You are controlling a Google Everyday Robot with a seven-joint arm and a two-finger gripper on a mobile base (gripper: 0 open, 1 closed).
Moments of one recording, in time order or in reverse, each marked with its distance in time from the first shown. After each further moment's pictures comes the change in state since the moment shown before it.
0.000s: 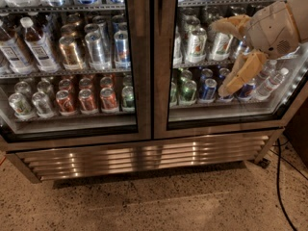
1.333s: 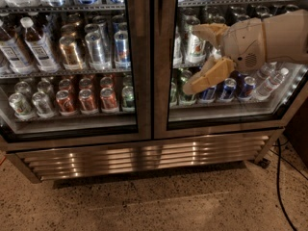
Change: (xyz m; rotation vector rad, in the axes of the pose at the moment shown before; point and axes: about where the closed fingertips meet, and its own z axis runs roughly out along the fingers) arm -0.039 0.001 0.046 0.076 -0.249 0.140
